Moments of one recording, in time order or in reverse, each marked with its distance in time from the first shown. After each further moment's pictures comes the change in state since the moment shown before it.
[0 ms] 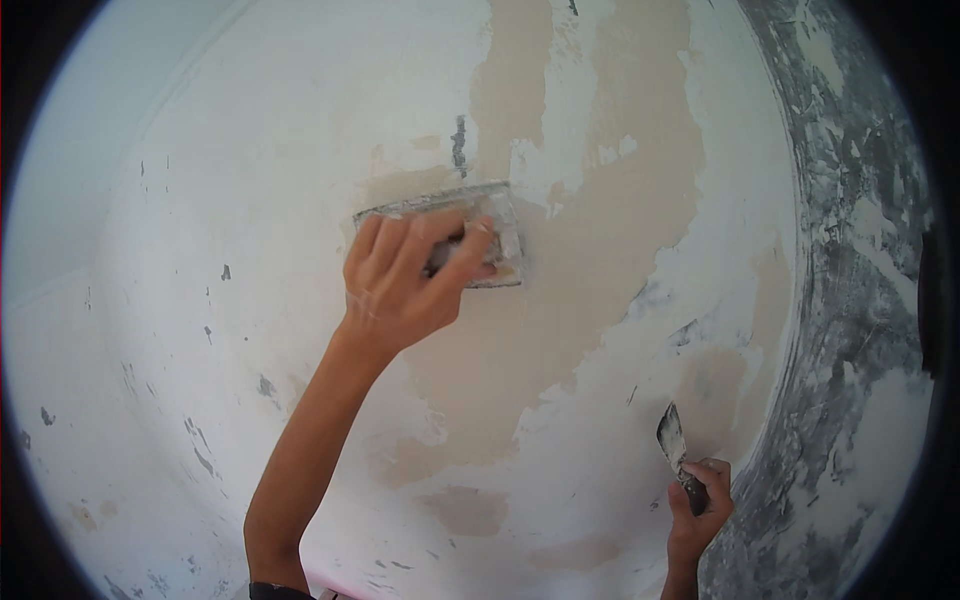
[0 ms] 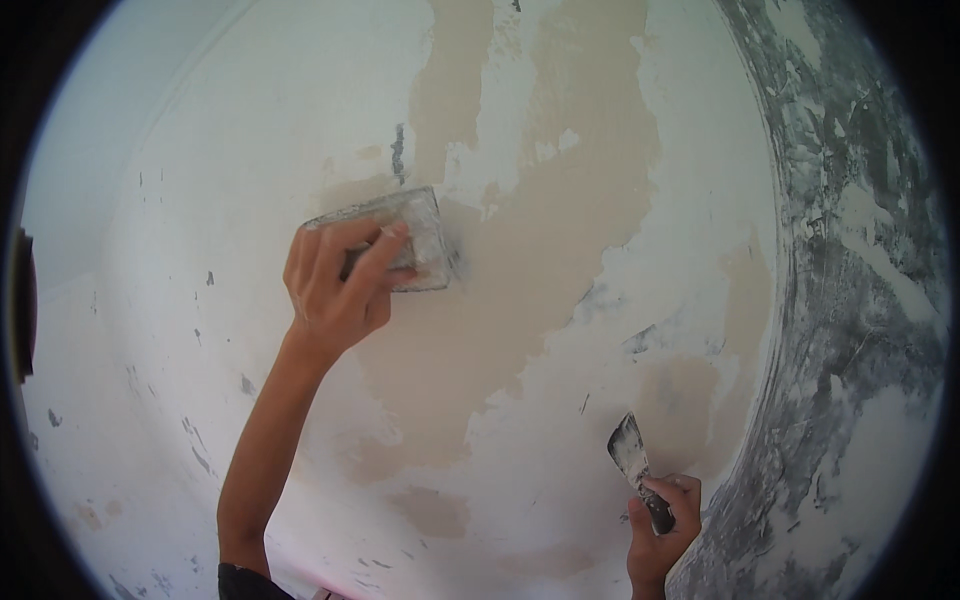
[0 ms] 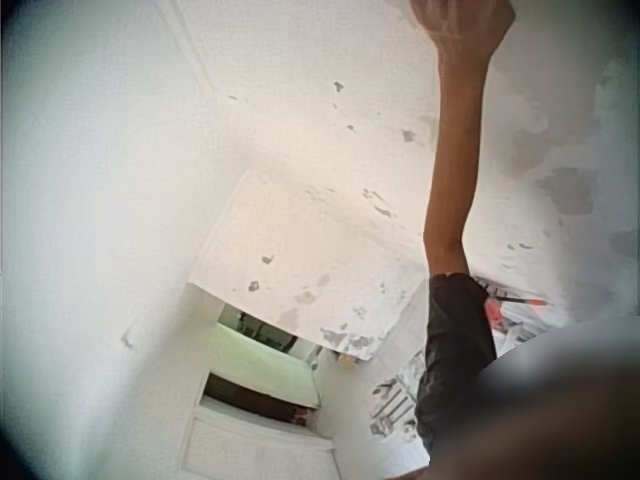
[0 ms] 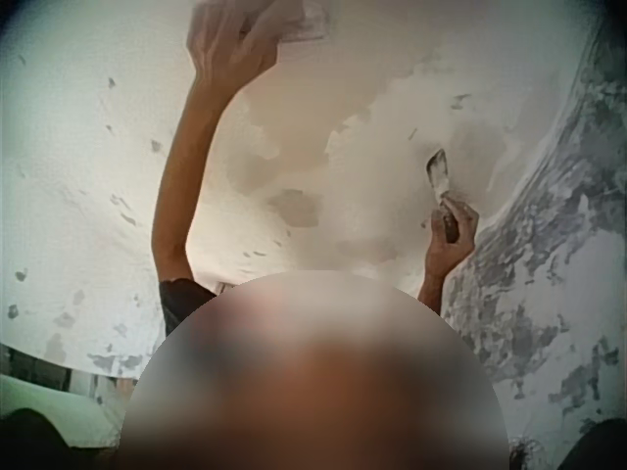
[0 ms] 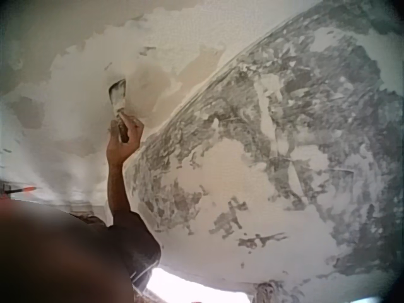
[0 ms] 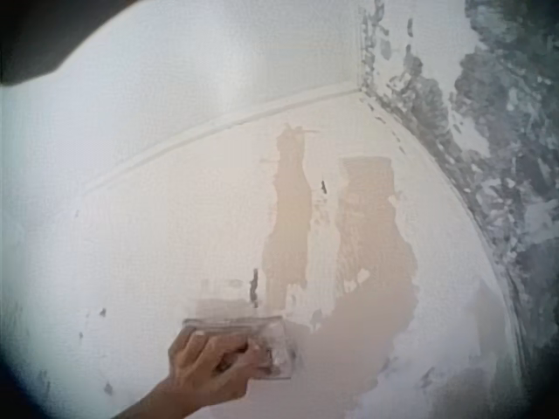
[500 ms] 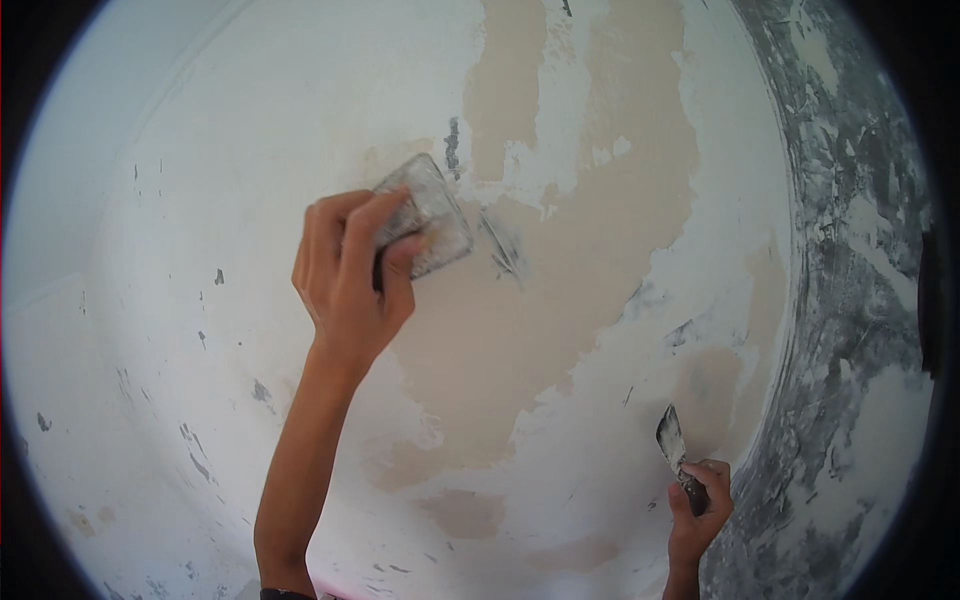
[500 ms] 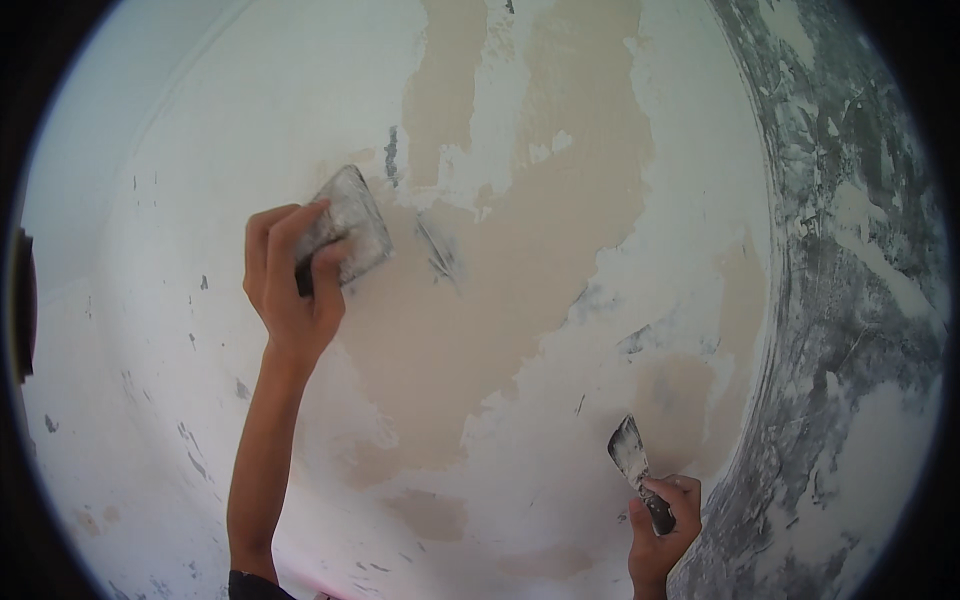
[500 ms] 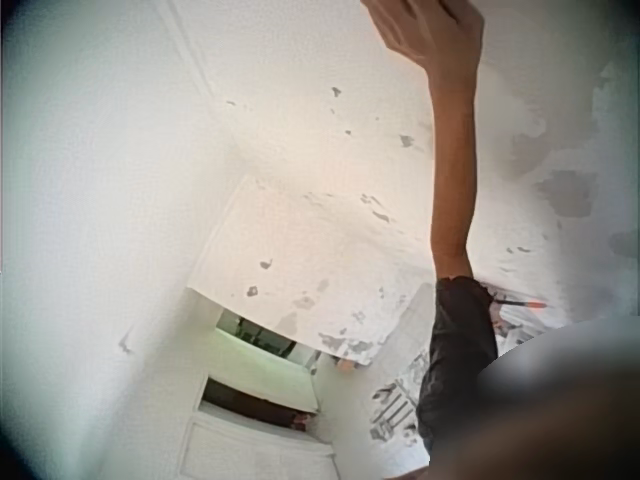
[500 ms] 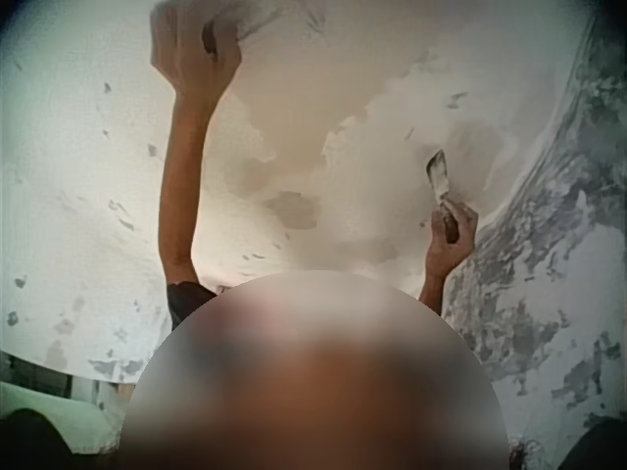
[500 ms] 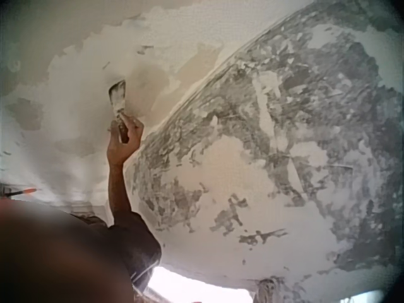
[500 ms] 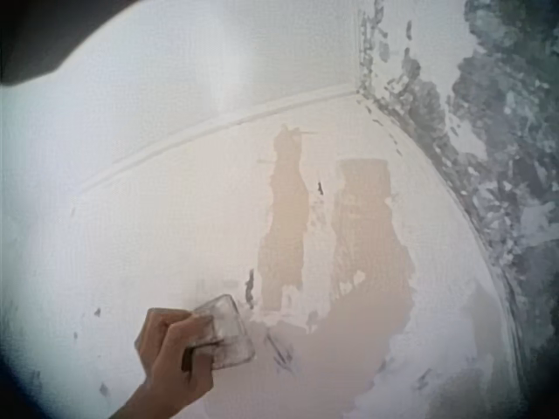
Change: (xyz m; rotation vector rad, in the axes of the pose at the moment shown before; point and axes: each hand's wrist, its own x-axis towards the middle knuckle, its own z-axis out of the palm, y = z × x) left_hand 0.002 -0.010 -0.025 -0.063 0.022 -0.251; right_hand -0.001 0.000 -0.002 -0.037 -0.009 0.010
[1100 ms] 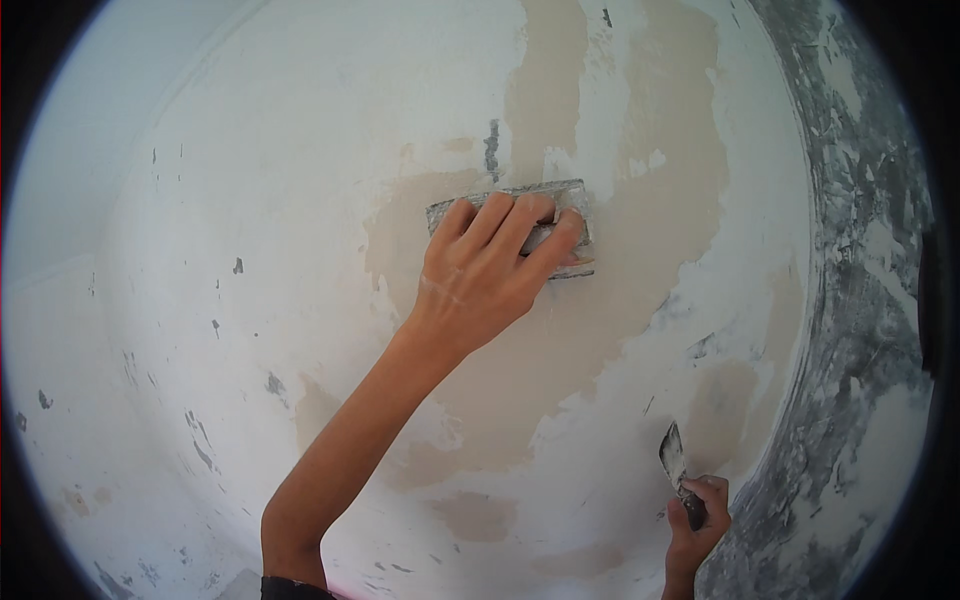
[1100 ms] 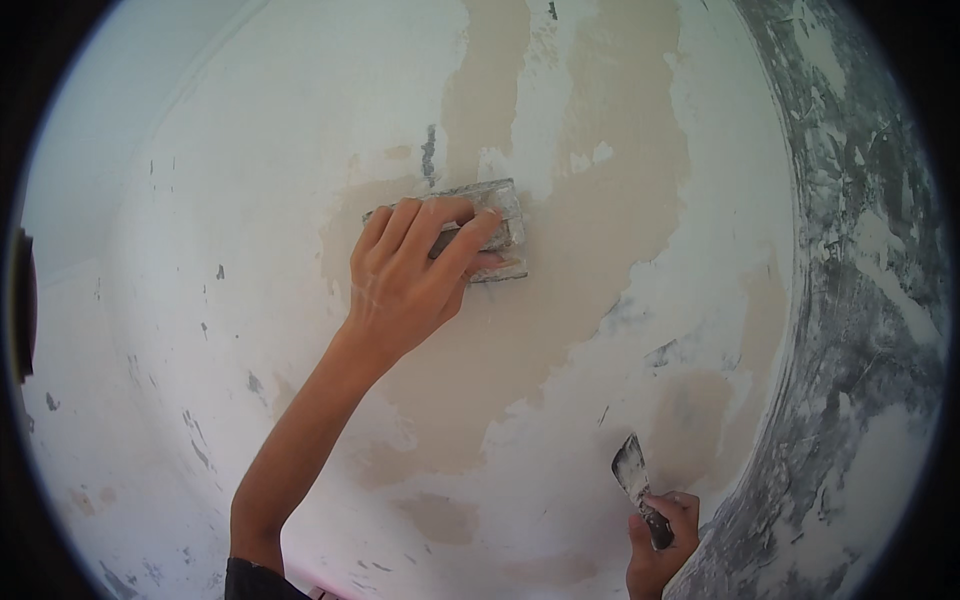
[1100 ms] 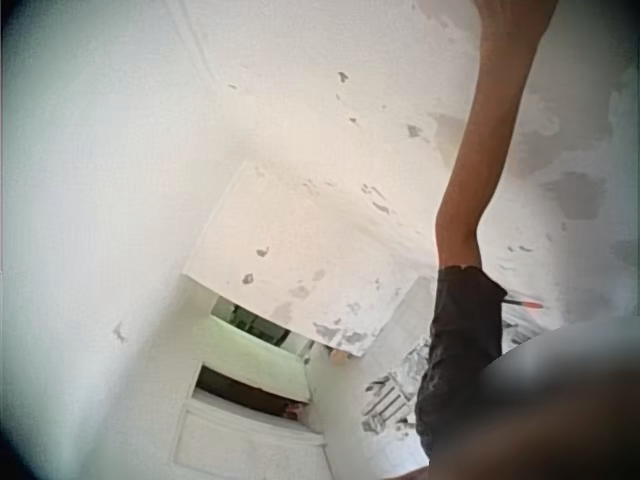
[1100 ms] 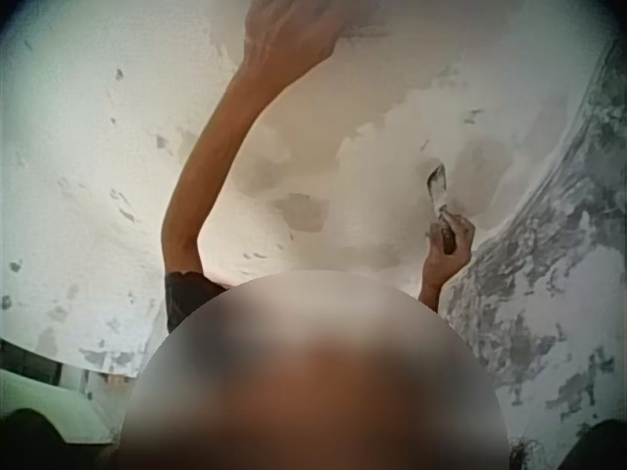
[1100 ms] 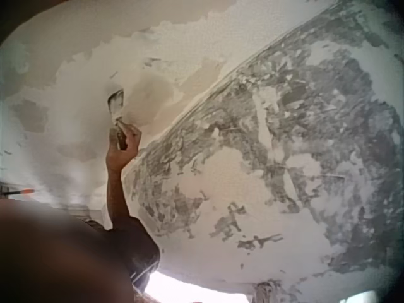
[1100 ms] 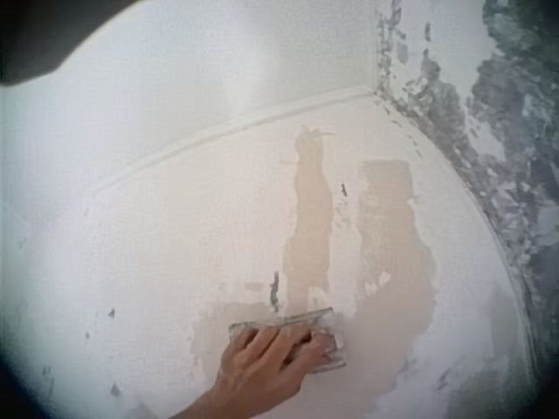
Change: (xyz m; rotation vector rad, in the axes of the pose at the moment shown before) left_hand 0.004 0.034 0.046 0.027 -0.140 0.228; right_hand -0.010 -0.002 0.011 0.054 -0.013 0.088
